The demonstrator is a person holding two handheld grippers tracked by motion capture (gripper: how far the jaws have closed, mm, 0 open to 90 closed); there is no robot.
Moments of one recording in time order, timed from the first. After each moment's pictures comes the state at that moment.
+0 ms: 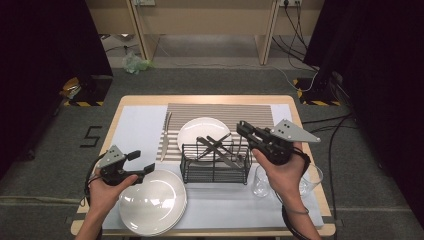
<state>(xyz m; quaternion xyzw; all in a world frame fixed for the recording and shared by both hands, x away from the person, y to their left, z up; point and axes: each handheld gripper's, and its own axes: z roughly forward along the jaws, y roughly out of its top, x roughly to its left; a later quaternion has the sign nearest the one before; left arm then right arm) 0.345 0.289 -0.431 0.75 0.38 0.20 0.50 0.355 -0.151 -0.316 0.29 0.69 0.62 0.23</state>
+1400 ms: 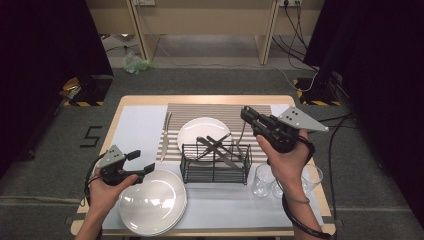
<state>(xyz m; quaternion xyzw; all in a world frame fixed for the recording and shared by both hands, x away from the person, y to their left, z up) 0.345 0.287 -0.430 0.75 0.38 0.20 0.50 0.368 -0.157 -0.292 0.30 0.66 0.65 0.24</state>
